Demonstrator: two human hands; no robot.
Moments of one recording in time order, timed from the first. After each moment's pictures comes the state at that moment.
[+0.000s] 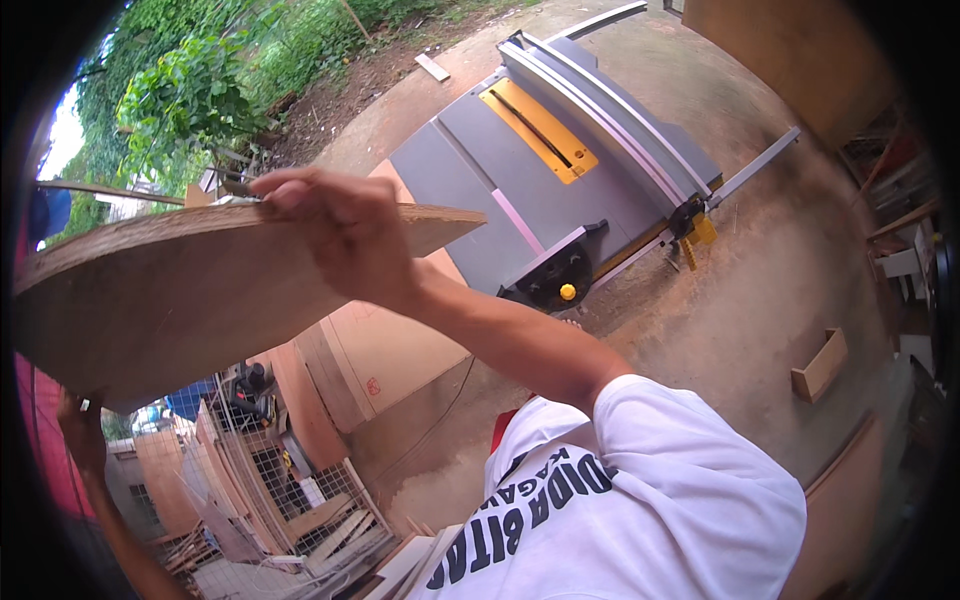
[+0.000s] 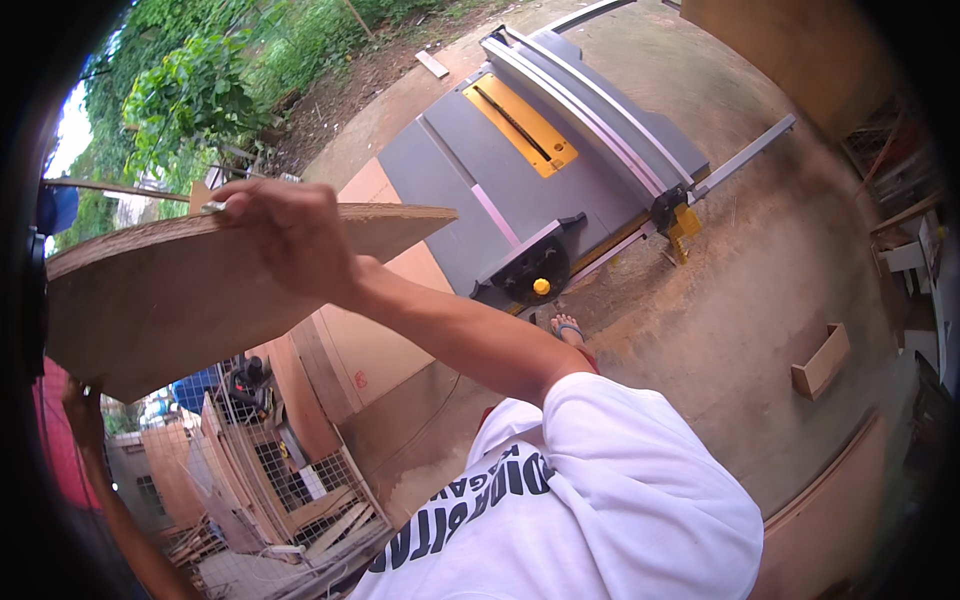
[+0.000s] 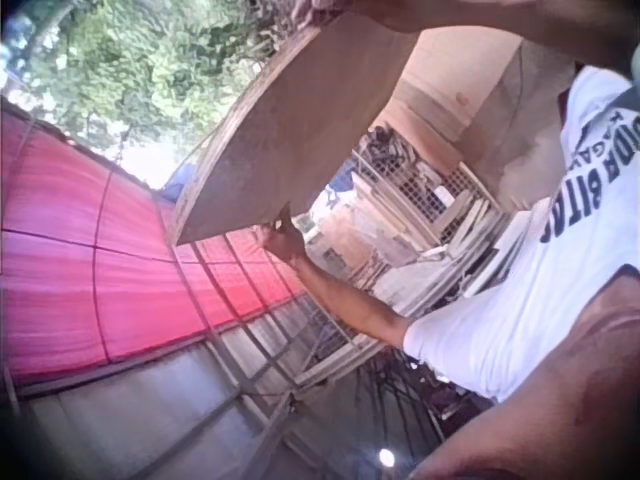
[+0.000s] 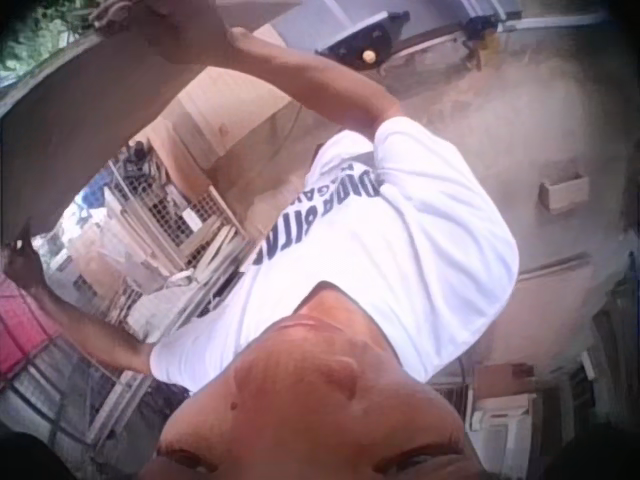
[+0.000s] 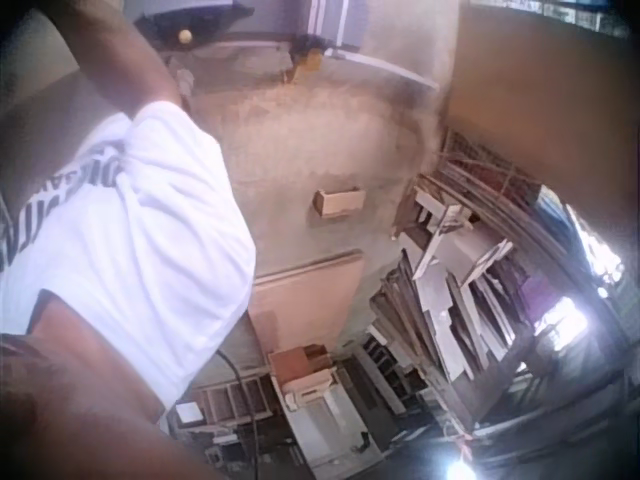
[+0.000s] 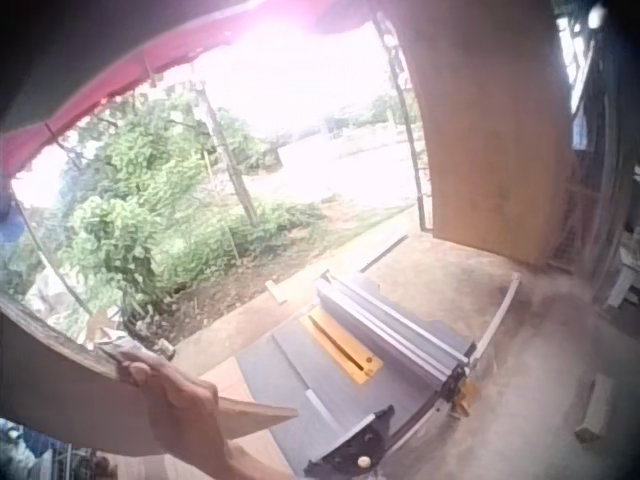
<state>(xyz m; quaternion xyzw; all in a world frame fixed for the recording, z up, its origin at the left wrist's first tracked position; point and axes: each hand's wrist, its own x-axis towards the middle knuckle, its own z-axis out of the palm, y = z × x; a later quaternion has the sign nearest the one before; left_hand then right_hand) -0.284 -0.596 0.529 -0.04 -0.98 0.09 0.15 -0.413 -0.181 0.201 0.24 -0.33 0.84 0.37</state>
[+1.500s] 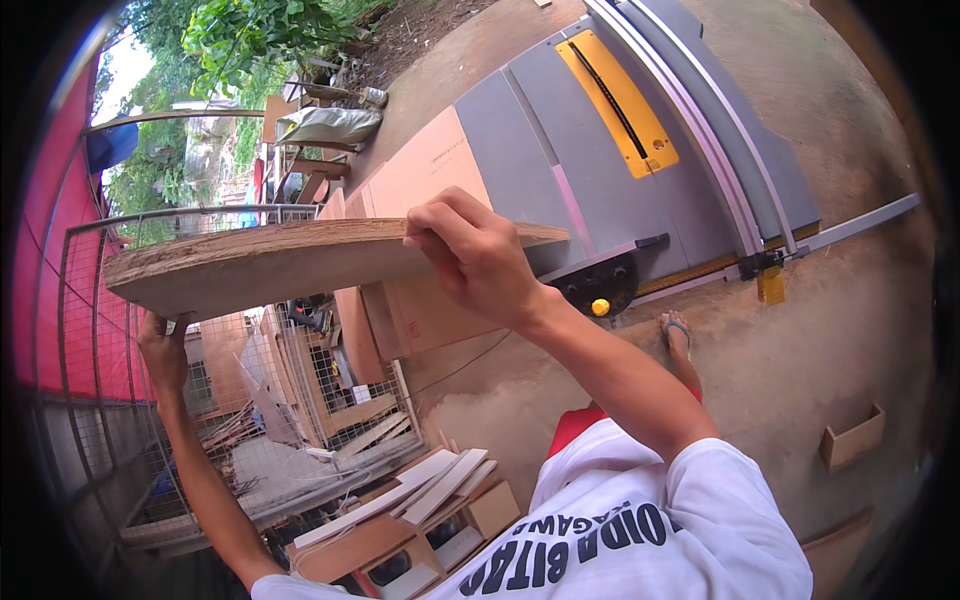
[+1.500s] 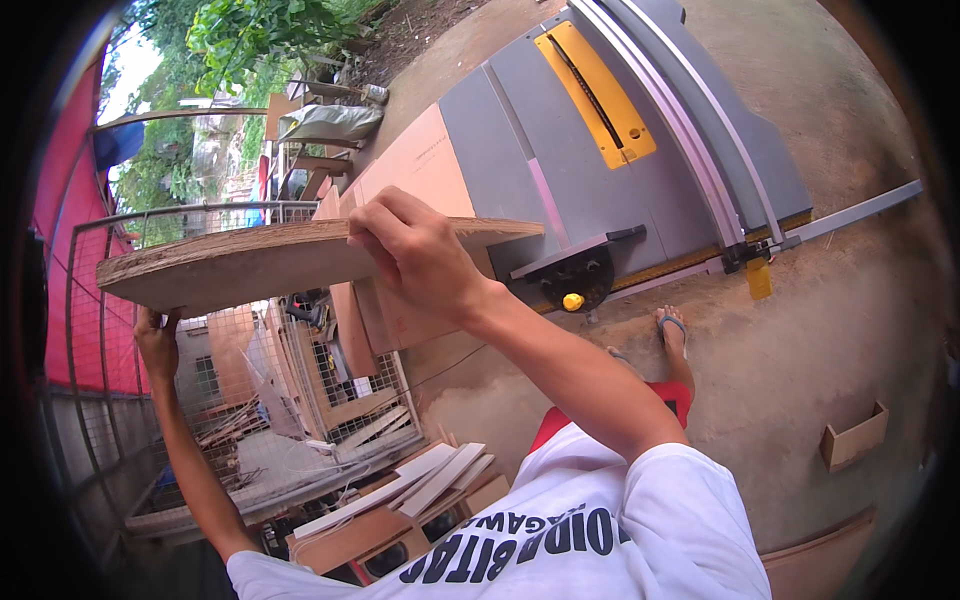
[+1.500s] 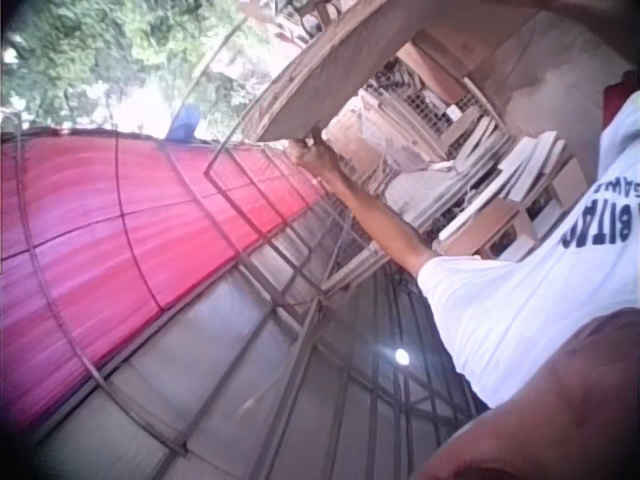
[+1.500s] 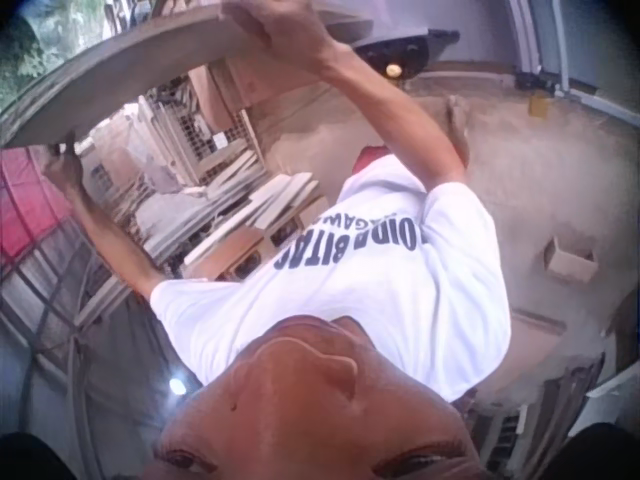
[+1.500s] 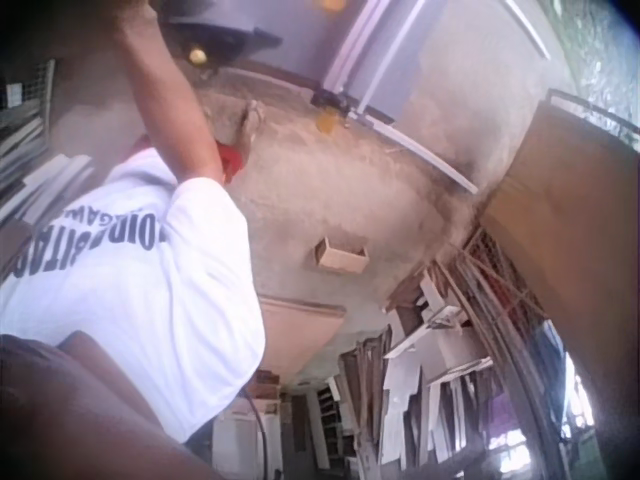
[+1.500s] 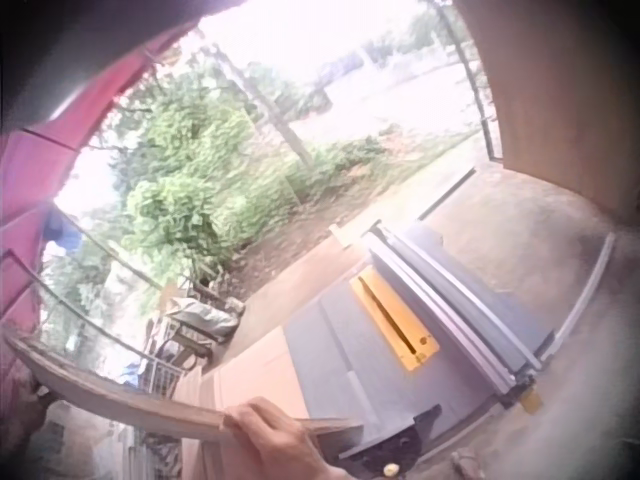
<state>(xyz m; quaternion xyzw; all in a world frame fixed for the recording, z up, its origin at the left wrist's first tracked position) -0.348 -0.427 0.442 0.08 -0.99 0.01 0.12 -0.429 -0.073 0.099 0.22 -0.52 0.78 0.26</state>
